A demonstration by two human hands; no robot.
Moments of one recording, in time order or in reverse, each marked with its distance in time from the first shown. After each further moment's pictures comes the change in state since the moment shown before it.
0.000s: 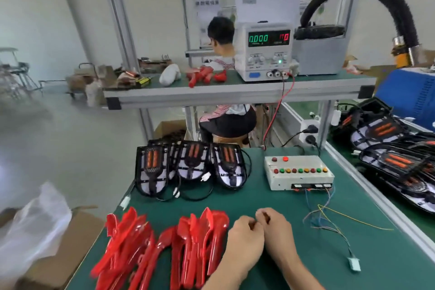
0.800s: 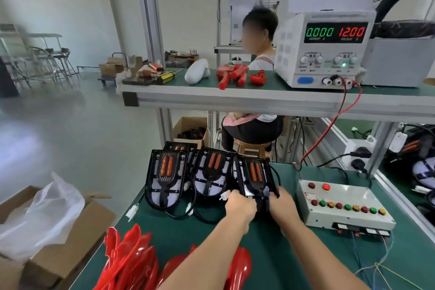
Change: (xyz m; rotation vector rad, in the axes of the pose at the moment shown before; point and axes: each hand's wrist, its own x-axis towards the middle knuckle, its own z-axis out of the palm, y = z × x) left_hand 0.171 0.021 -0.056 -0.238 0.187 -0.252; right_hand 0.169 -0.048 0.061 0.079 -0.109 0.057
